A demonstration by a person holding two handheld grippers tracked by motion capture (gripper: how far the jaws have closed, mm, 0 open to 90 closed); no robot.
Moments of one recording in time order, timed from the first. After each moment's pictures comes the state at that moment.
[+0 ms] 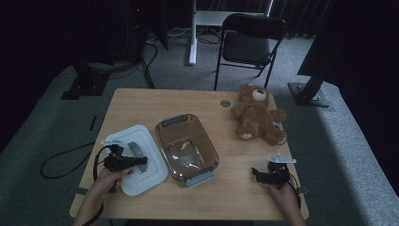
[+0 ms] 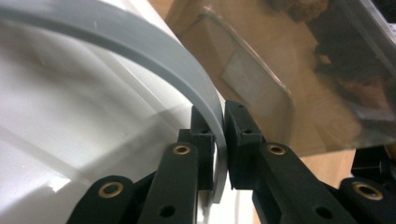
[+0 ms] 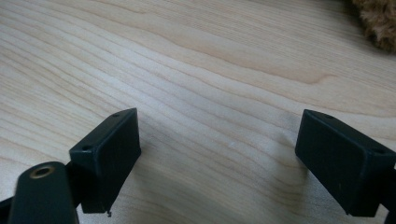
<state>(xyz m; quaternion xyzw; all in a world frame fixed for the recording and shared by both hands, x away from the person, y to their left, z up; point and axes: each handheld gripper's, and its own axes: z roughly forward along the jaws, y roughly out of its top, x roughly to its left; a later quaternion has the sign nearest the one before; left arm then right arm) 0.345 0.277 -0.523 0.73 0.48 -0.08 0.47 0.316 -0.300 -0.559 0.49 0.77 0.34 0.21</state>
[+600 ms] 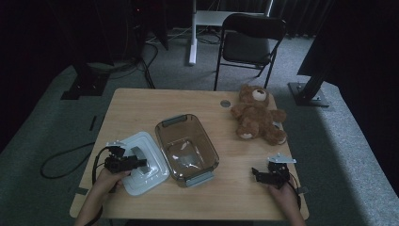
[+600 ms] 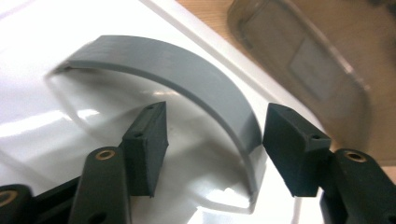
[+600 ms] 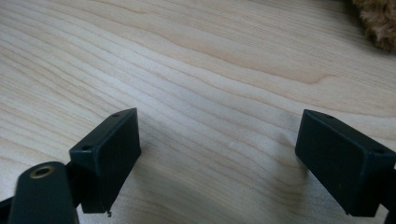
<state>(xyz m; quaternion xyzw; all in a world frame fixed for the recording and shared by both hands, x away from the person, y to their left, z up) 0.341 0.275 -0.529 0.76 0.51 0.03 0.39 0.316 -0.300 -0.559 0.49 0.77 0.34 0.21</state>
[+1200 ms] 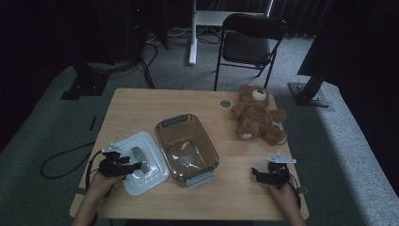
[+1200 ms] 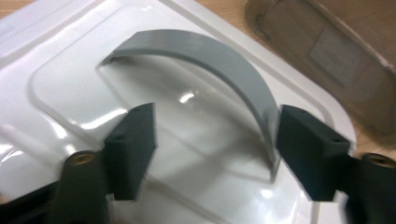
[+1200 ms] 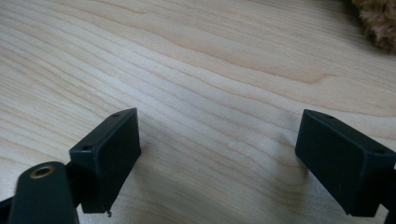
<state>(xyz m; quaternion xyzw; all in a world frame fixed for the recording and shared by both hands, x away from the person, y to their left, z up) 0.320 0.286 -0.526 0.77 0.50 0.09 0.38 0.316 -0.300 -0.559 0.49 0.77 0.34 0.22</state>
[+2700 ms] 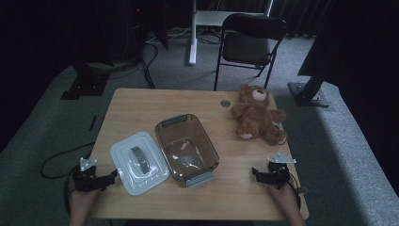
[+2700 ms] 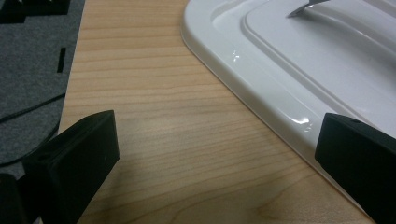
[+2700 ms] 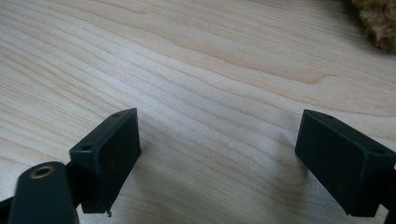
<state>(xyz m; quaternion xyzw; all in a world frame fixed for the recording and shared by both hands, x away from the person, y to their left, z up) 0.276 0.340 -0.549 0.69 0.61 0.24 0.31 0.316 -0.300 -0.559 0.49 0.77 0.34 0.22</state>
